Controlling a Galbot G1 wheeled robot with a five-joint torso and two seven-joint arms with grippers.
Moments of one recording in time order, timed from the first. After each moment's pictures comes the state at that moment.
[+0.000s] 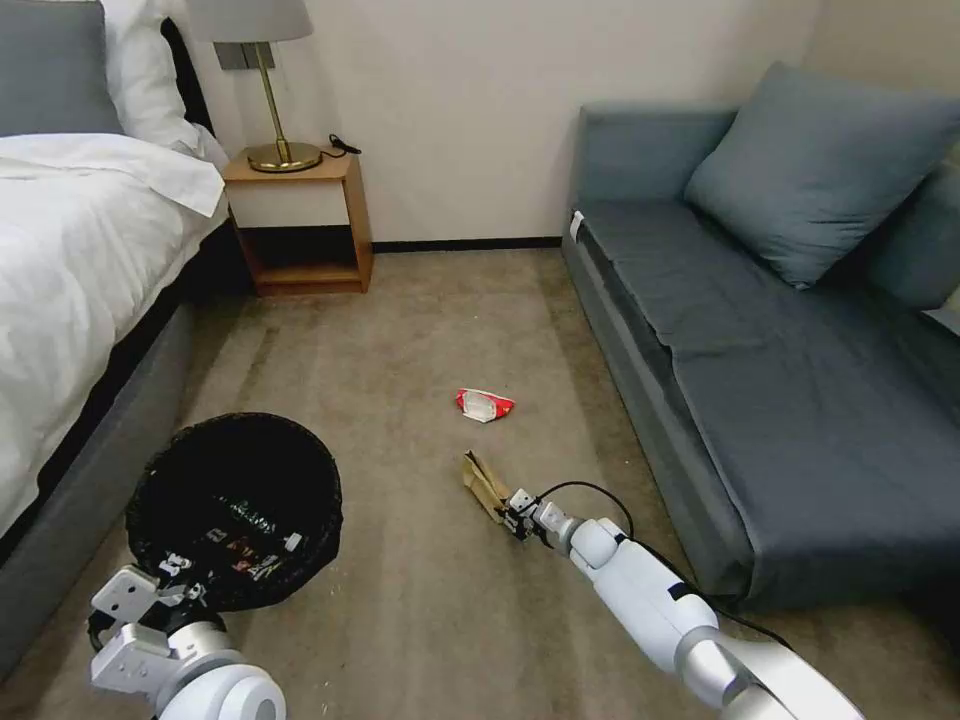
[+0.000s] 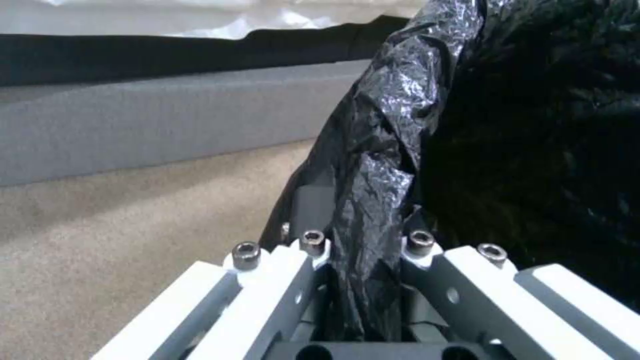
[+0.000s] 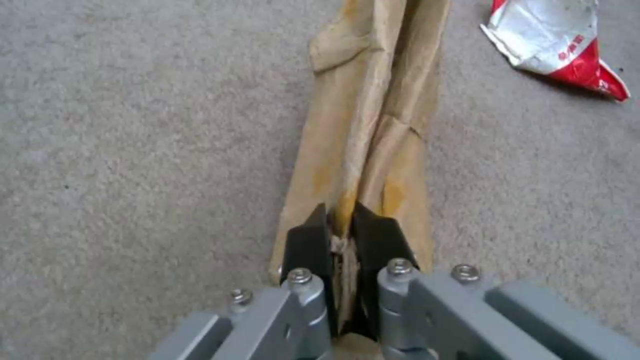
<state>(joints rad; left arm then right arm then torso) 1.64 -1.61 -0.68 -2.22 -0.47 0.04 -0.70 -0.59 1.43 -0.08 0.58 -0.17 0.19 -0.33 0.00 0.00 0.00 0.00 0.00</state>
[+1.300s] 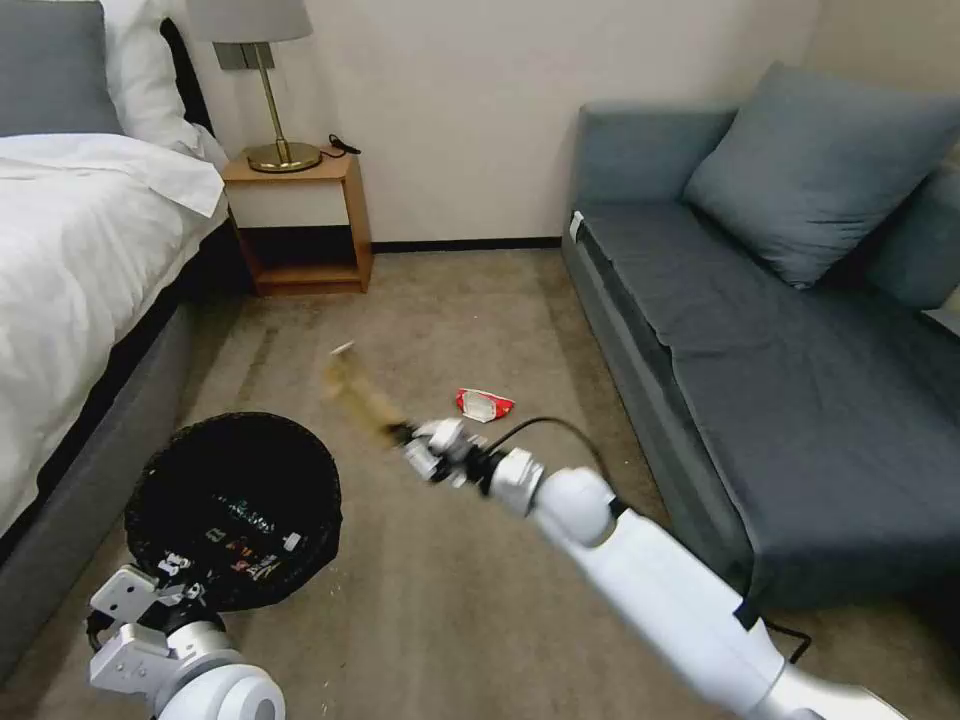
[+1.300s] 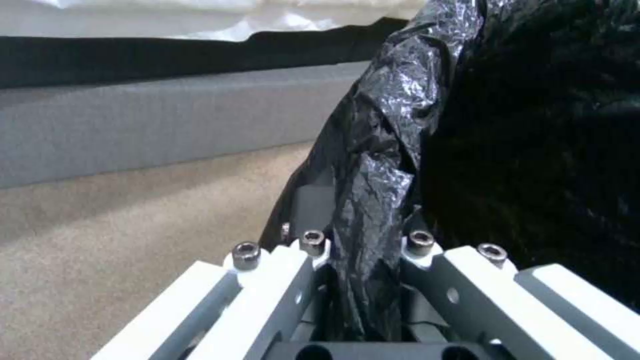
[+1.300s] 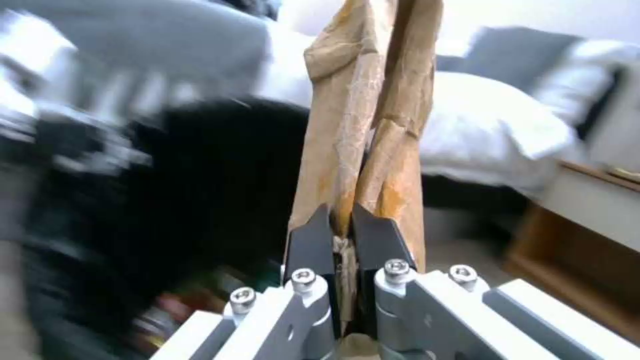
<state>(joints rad) 1.64 -1.61 -0.68 -2.23 -0.47 0.04 -0.71 -0.71 1.24 -0.36 1.68 0.15 0.11 -0.39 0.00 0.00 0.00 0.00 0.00</state>
